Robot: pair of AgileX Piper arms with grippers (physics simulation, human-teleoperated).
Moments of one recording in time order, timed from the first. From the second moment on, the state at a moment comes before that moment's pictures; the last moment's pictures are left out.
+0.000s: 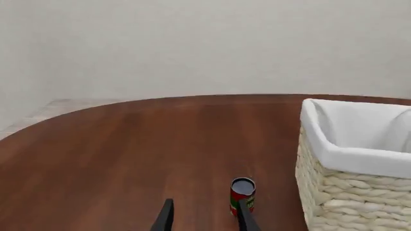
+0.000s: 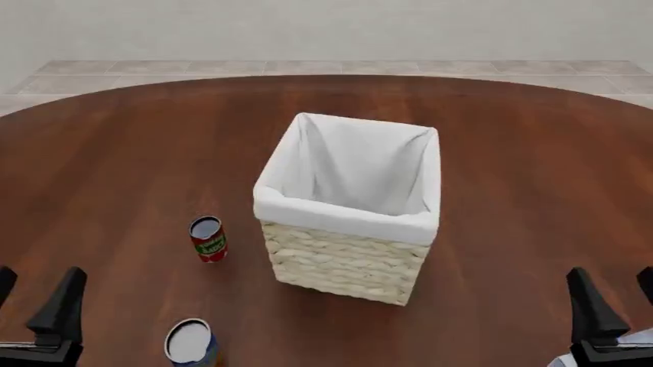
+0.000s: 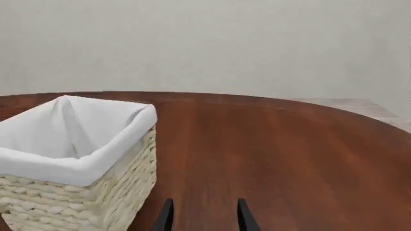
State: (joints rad) left arm -0.01 0.02 0.00 -0.02 0.00; right arm 0.00 0.02 -0.01 -0.01 -0.02
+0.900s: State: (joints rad) left arm -0.02 0.00 -0.02 0.04 -0.07; right arm 0.19 0.32 -0.64 0.50 -0.18
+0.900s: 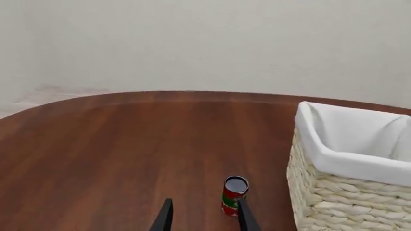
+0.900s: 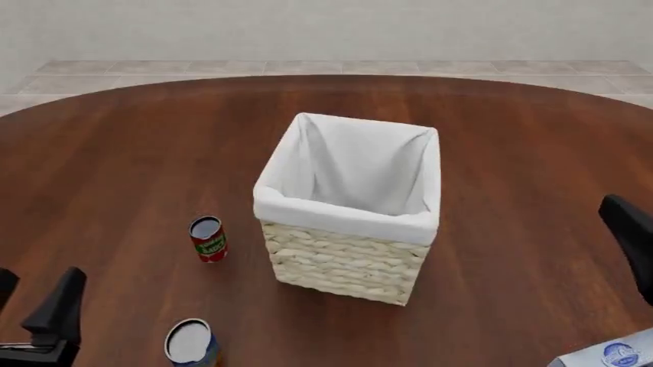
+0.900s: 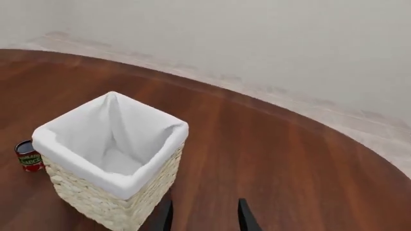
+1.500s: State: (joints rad) left arm -0.08 0.00 0.00 0.06 -0.13; right arm 0.22 0.66 -1.04 1.11 -0.81
